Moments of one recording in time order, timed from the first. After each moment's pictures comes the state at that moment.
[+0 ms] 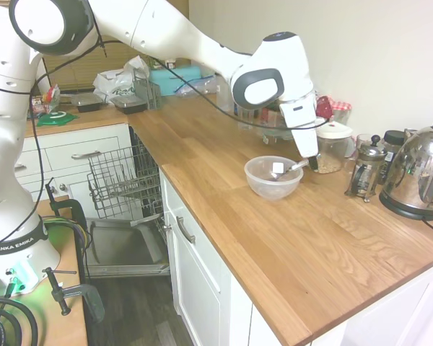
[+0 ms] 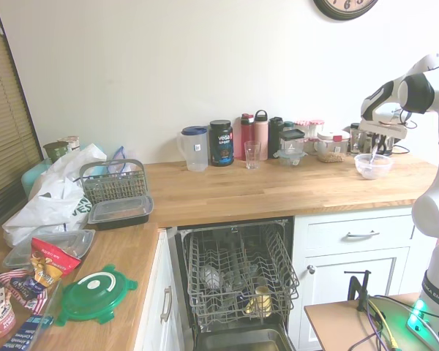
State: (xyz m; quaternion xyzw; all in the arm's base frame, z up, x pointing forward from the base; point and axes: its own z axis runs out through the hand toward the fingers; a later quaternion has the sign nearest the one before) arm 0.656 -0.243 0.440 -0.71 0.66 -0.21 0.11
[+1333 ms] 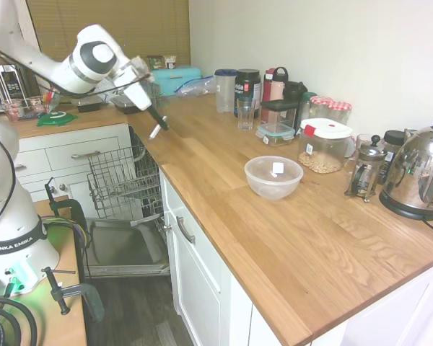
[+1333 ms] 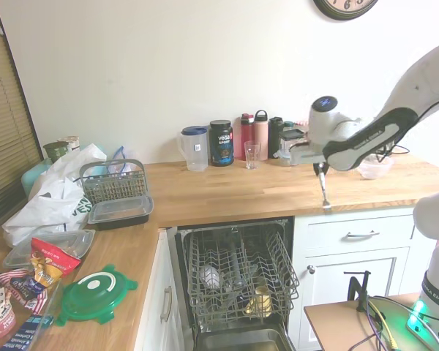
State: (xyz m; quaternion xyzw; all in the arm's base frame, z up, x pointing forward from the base) arm 0.353 0.216 0.413 -0.83 0.45 -0.32 0.01
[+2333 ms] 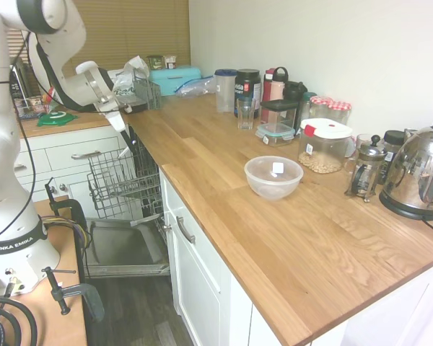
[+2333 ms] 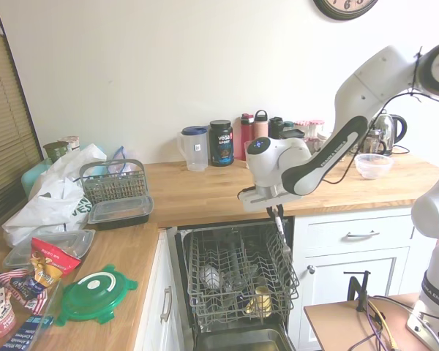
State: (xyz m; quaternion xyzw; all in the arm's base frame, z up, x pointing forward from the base) arm 0.335 0.393 0.273 -0.88 0.43 -0.21 -0.05
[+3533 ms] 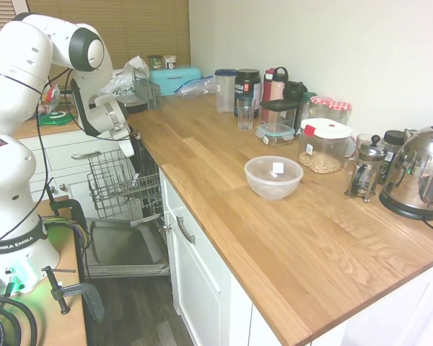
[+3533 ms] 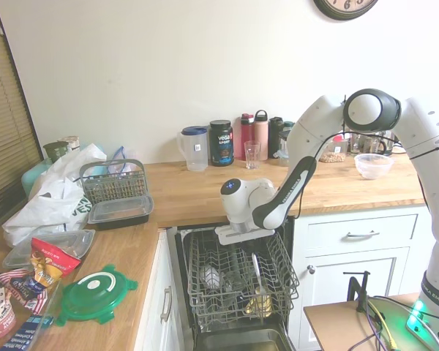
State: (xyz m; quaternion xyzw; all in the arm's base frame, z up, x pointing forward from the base) arm 0.372 0.464 0.164 -0.88 0.43 -0.18 -0.04
